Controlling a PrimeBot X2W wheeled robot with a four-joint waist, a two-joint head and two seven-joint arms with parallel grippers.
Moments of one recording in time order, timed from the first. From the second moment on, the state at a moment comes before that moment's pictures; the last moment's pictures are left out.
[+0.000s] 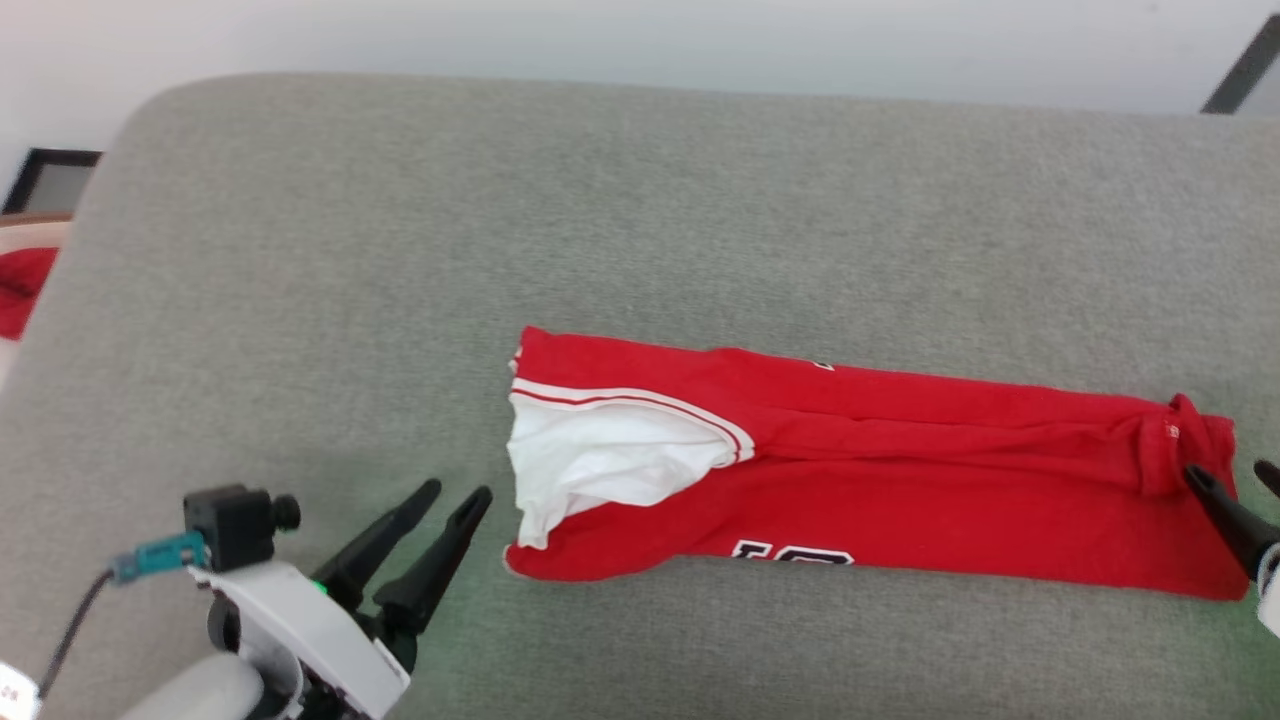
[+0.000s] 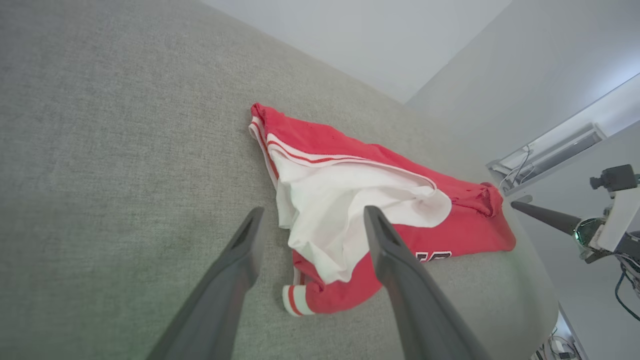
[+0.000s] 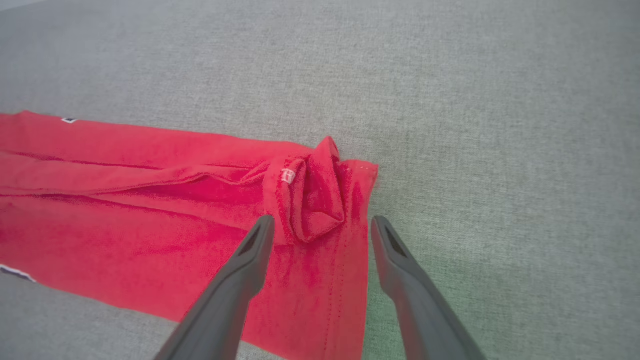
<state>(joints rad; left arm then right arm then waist) -0.44 0.78 -0.90 0.12 -1.36 -0.13 -0.26 -0.18 -0.52 -0.03 0.09 0.65 0.13 0.52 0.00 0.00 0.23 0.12</state>
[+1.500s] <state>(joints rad) -0.23 0.31 -0.20 0.24 -0.50 -0.13 -0.26 -0.32 -0.41 -0.22 0.24 0.53 0.13 0.93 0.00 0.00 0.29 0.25</state>
